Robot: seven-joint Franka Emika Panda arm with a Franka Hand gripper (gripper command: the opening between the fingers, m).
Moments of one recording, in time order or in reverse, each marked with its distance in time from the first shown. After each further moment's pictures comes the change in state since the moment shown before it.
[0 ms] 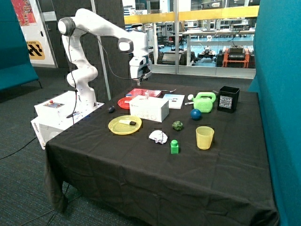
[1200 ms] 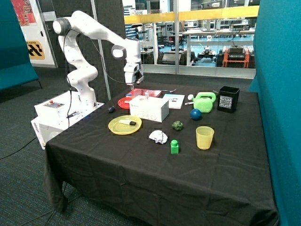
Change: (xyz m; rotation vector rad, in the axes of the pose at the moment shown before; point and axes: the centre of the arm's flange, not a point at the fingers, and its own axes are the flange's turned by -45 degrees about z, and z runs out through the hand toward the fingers) arm -0.068 -0.018 0.045 -0.001 -0.018 -0.142
